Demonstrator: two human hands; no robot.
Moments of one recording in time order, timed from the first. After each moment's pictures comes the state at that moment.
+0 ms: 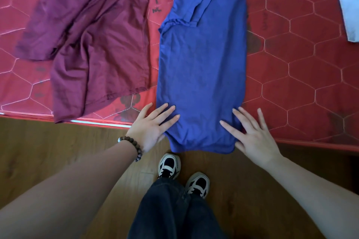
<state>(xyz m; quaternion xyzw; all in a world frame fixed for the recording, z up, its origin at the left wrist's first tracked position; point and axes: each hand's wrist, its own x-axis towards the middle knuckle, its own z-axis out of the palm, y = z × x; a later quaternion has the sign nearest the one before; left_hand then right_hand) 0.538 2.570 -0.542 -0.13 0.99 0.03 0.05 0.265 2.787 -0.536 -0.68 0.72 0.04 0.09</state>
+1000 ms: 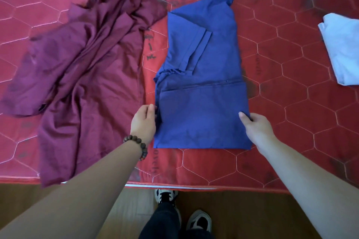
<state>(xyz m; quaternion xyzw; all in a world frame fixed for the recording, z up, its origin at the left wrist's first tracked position) 0.428 2.455 -0.518 -0.62 0.55 0.54 -0.14 0.190 2.634 -0.515 -0.14 0.91 -0.24 0.32</state>
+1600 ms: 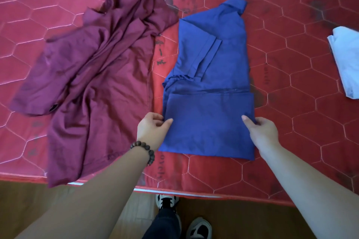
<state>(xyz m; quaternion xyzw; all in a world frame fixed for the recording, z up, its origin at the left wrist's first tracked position) 0.432 2.457 -0.519 -0.63 0.61 0.47 -0.11 0.190 2.620 -0.519 -0.10 0.91 -0.28 0.28</state>
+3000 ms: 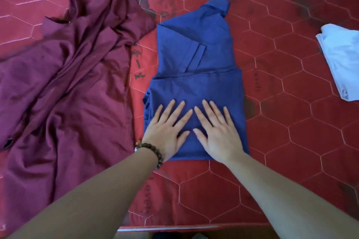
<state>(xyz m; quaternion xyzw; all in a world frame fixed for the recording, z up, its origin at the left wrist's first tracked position) 0.365 2.435 -0.559 -0.21 0.97 0.09 0.07 0.216 2.563 -0.555 -0.57 0.82 -0.02 0.09</state>
